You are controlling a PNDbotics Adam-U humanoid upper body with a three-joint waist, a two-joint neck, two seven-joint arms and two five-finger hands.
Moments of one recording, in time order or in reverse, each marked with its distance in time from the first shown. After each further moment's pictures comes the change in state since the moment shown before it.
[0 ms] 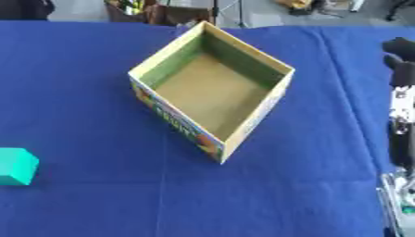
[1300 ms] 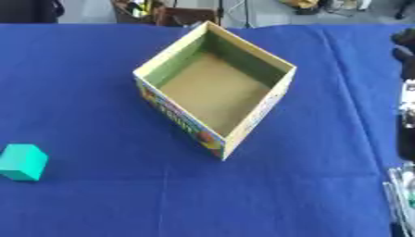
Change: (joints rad) left arm 0.168 0.280 0.018 0.000 -0.237 0.037 -0.011; right arm 0.009 -0.023 0.004 0.000 -0.018 0.005 0.002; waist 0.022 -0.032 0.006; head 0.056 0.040
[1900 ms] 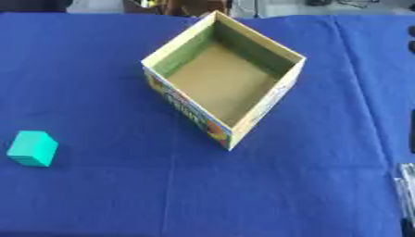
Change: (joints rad) left arm 0.008 0.249 -0.045 -0.001 -0.165 0.045 -0.153; right arm 0.012 -0.008 0.003 0.000 0.000 -0.001 -0.001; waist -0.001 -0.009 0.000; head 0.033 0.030
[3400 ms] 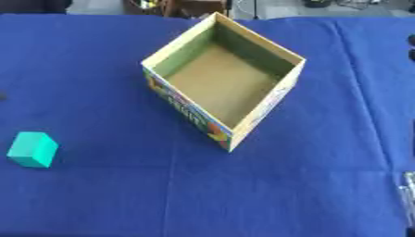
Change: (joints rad) left arm -0.312 0.181 -0.258 0.251 -0.135 -0.091 -0.235; right arm 0.006 0.003 0.019 0.000 0.002 0.007 0.021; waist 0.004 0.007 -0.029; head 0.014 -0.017
